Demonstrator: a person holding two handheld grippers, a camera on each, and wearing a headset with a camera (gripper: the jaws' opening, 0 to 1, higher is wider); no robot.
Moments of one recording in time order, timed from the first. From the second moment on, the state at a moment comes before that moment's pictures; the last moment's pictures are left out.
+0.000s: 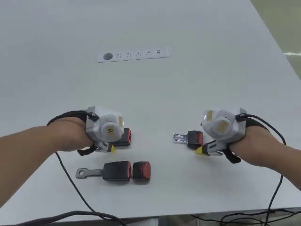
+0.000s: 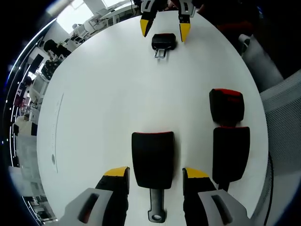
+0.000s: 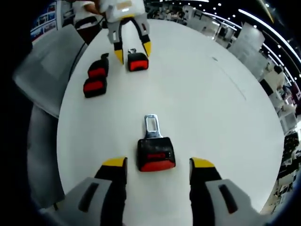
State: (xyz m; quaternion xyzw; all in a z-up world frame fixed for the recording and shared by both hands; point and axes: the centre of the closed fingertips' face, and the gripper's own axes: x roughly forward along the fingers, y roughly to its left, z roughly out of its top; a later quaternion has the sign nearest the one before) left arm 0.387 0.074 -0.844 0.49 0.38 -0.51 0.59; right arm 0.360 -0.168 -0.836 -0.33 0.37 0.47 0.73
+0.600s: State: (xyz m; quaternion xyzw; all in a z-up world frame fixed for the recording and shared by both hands) left arm 0.359 0.107 -0.773 0.33 0.34 -0.43 0.77; right arm 0.315 -0.163 -0.791 -0.19 0.34 0.44 0.81
